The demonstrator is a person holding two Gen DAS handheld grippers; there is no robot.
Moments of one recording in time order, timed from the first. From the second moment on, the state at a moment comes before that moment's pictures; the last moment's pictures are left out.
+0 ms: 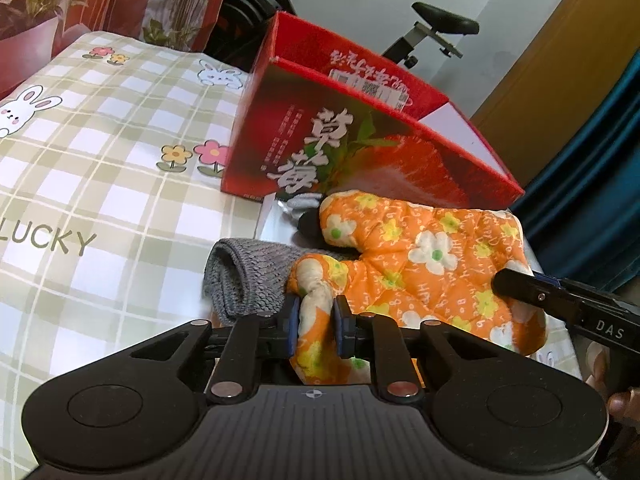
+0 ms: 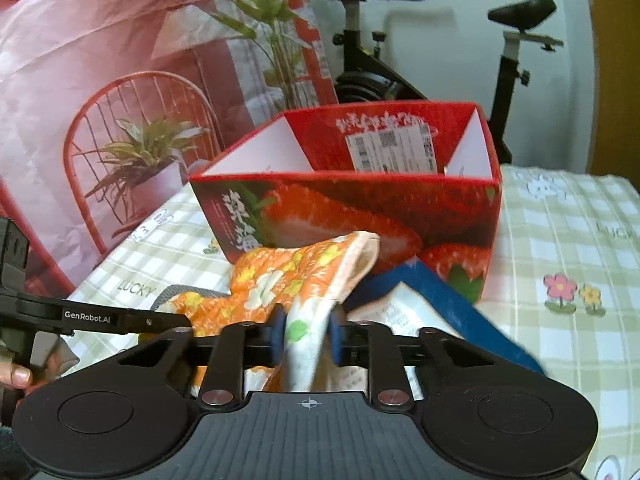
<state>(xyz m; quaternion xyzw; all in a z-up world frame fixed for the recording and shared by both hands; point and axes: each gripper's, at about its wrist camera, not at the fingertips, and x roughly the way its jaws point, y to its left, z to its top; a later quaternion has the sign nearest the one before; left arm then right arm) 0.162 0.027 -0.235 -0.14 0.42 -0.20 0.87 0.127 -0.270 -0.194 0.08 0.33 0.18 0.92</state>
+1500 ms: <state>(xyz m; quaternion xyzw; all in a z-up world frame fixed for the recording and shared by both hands) 0.330 -0.044 -0.173 -0.02 0.39 -0.23 0.89 0.328 -0.279 -0.177 -0.04 0.36 0.13 0.92</state>
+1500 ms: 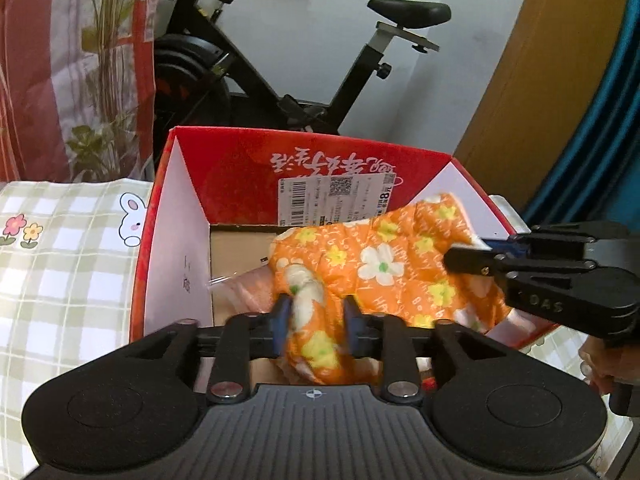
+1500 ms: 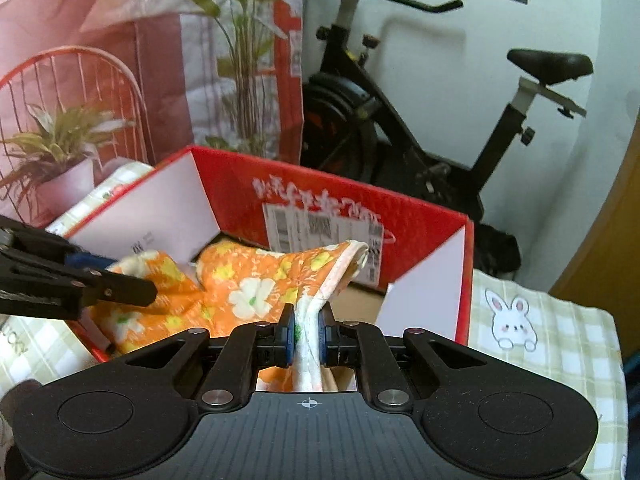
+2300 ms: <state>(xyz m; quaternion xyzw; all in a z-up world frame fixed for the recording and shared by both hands) 0.237 -0.033 -0.132 -0.01 0.33 -0.23 0.92 0.215 -0.296 -0.131 -0.05 0.30 0.17 0.94</state>
